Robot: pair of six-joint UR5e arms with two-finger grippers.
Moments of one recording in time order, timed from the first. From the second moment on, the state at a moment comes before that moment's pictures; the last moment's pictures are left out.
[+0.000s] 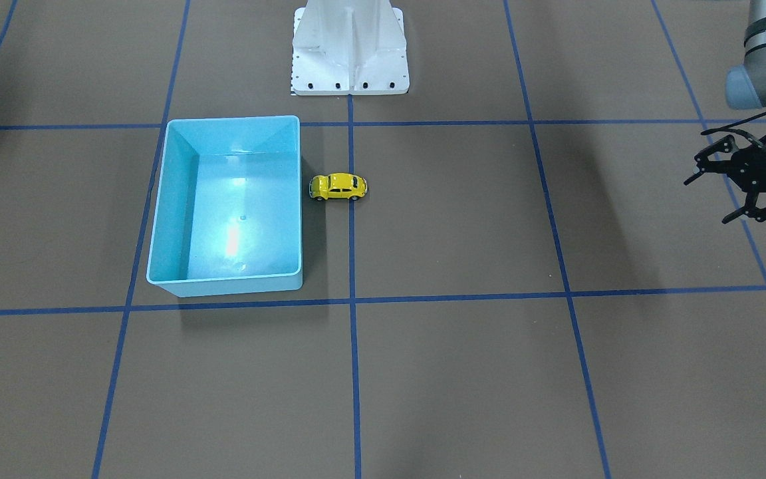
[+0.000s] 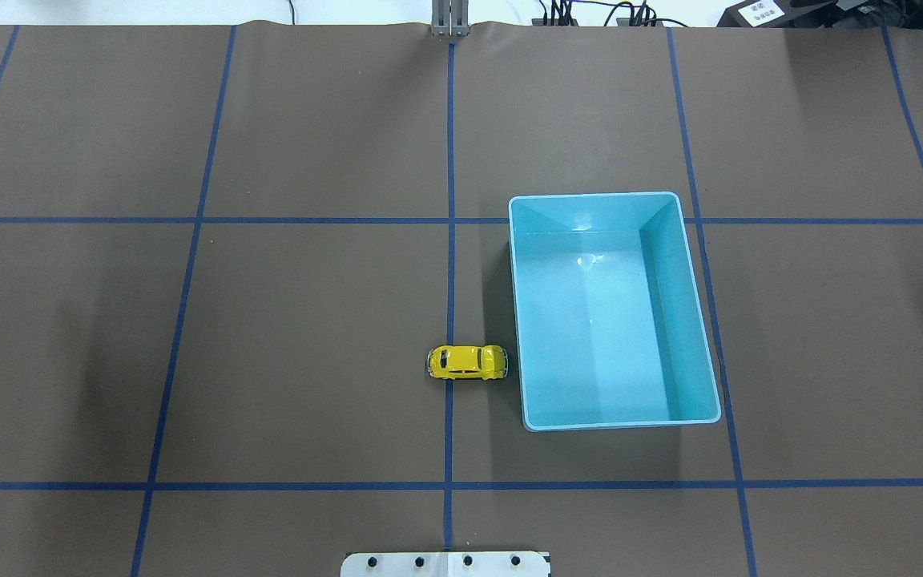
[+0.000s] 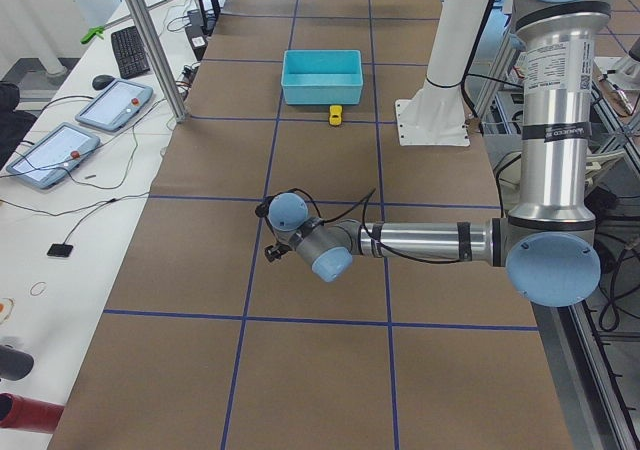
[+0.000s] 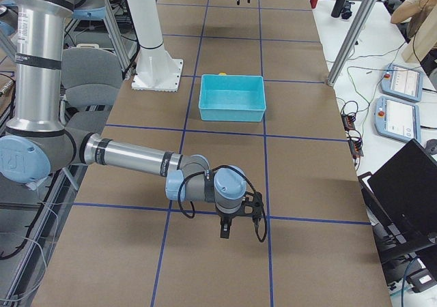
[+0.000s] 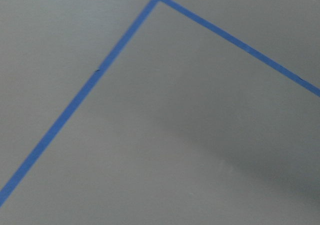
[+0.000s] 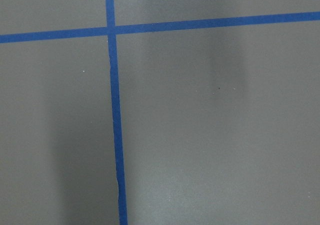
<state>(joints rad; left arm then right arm) -1.23 -1.54 -1.53 -2.26 -2.48 0.16 1.56 -1.71 1.56 -1.39 2.36 0.07</state>
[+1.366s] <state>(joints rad) -1.51 -1.61 -1.53 -1.62 -2.33 0.03 0.94 -1.15 1.97 -1.92 2.17 0.06</state>
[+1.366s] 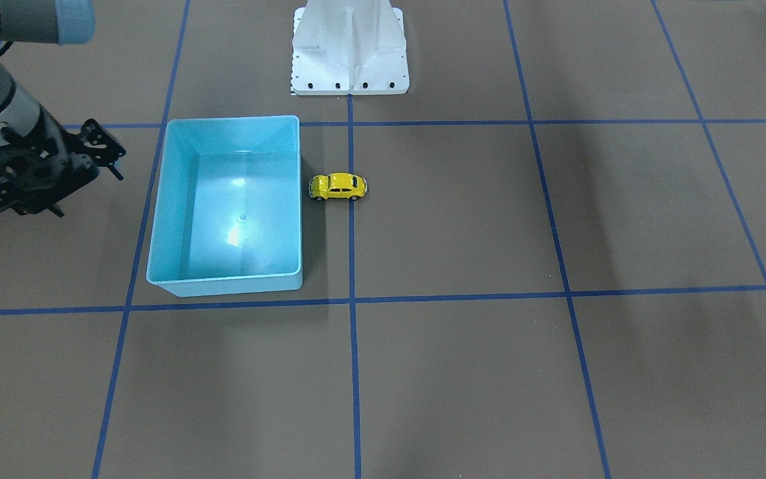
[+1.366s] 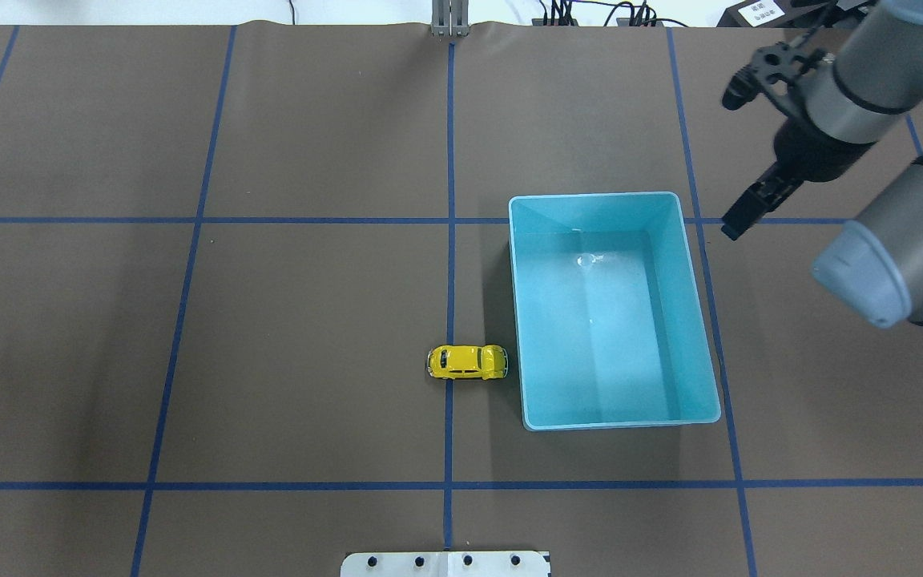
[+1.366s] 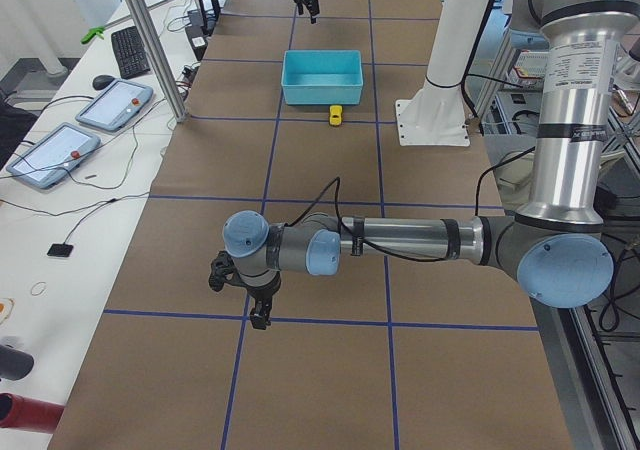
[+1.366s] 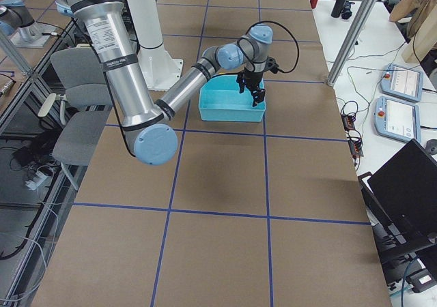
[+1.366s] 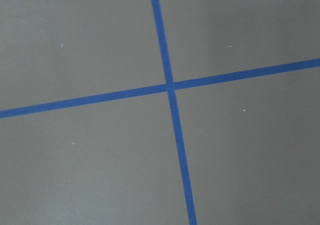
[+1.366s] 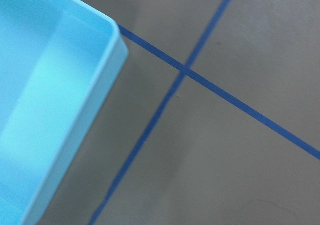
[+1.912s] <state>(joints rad) -1.55 -1.61 -1.54 -1.59 -2.33 0.01 0.69 -0.95 1.93 -1.94 2.05 0.07</state>
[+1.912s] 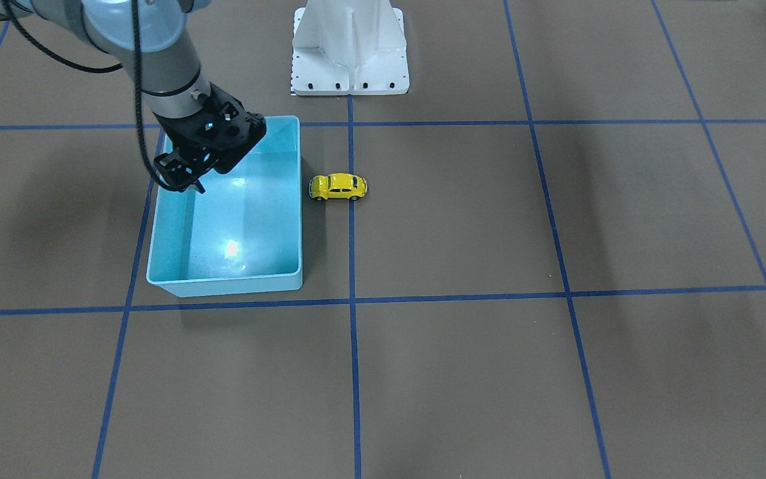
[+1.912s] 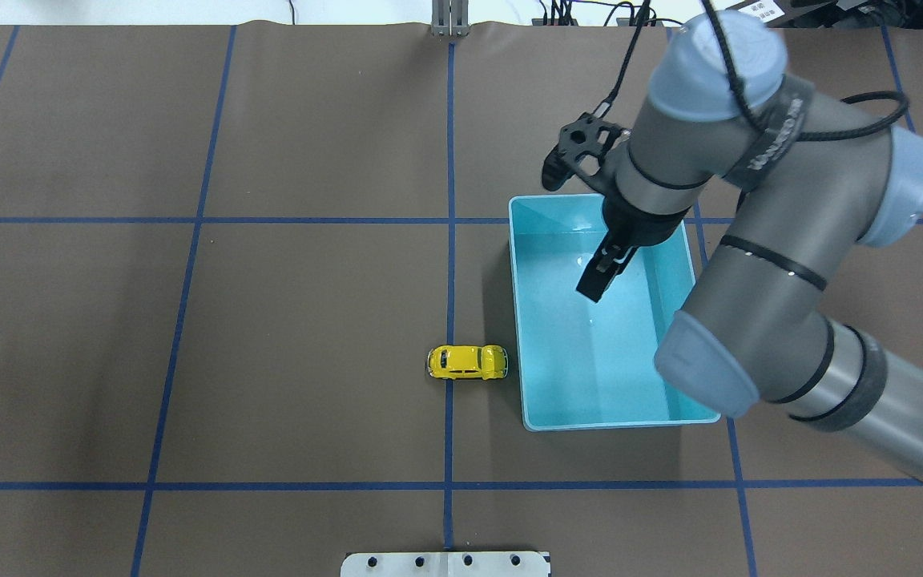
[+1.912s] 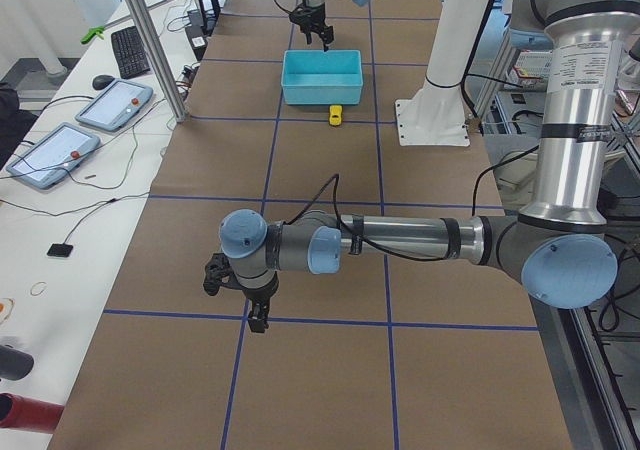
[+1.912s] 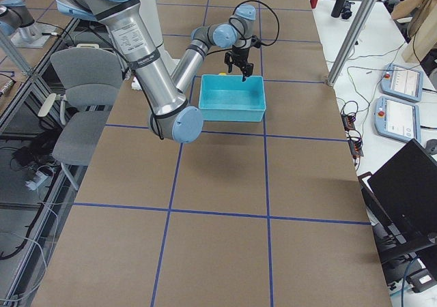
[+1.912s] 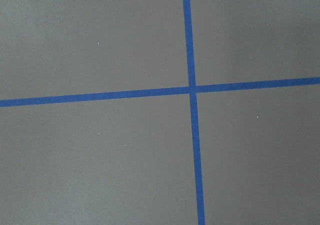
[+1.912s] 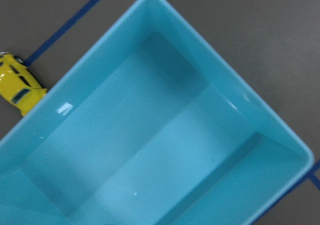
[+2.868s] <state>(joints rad) -1.55 -1.60 -1.53 -1.59 -2.31 -0.09 0.43 -0.84 1.75 -1.66 1.85 -0.07</state>
